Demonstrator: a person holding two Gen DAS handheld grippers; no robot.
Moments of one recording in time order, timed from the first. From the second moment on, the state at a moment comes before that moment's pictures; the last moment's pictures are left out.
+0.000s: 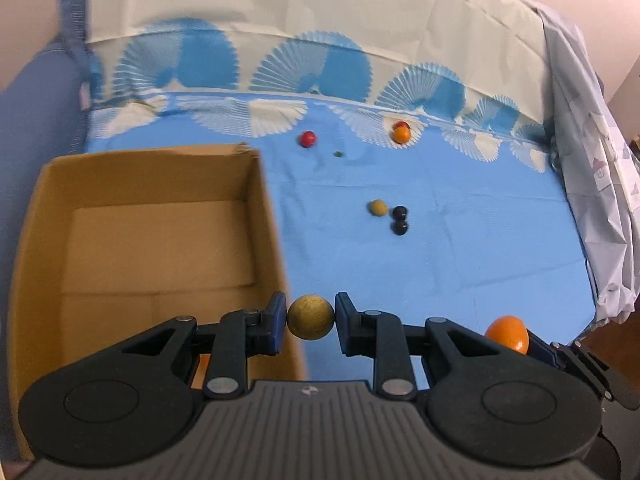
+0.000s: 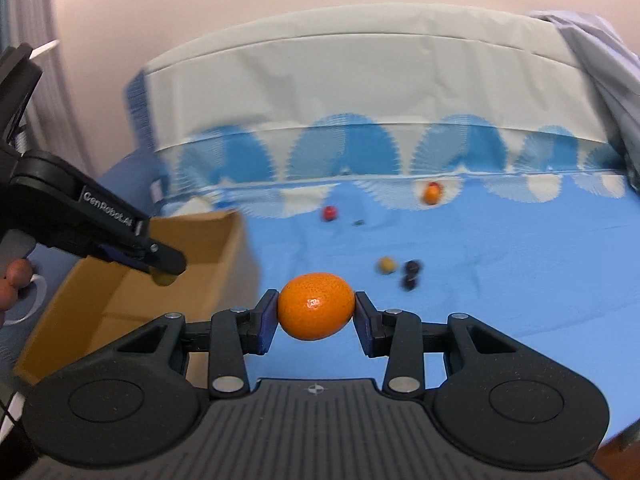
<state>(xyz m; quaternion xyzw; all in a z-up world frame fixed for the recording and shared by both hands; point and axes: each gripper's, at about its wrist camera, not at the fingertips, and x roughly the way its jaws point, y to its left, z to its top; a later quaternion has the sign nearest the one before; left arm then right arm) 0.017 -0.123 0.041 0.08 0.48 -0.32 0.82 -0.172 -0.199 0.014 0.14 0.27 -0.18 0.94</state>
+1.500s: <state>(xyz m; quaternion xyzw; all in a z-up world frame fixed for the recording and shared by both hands) 0.006 0.052 0.028 0.04 0.48 -0.22 0.85 -0.120 -0.056 0.007 0.08 0.33 -0.07 0.94</state>
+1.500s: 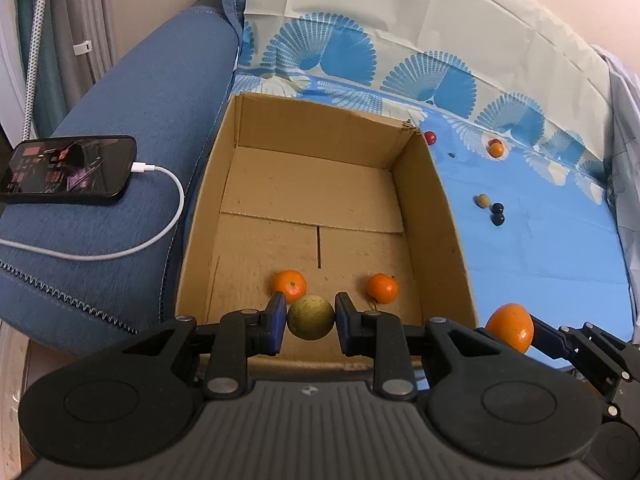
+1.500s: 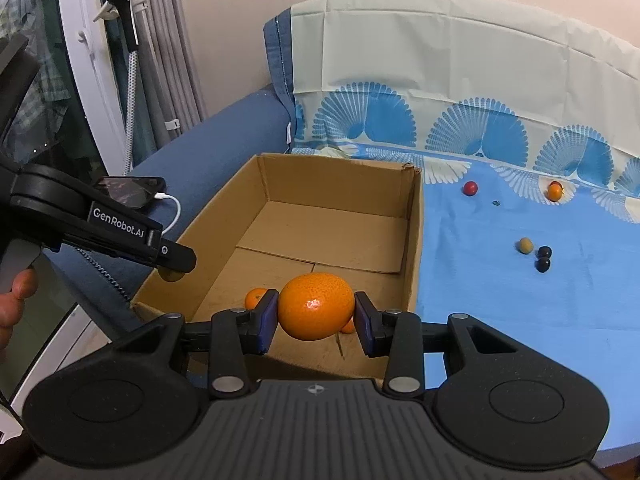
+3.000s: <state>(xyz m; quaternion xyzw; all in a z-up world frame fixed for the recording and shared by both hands) 0.107 0.017 -0.089 0.10 0.52 -0.20 0.82 -0.007 -0.053 -0.096 0.01 0.44 -0.04 0.90</state>
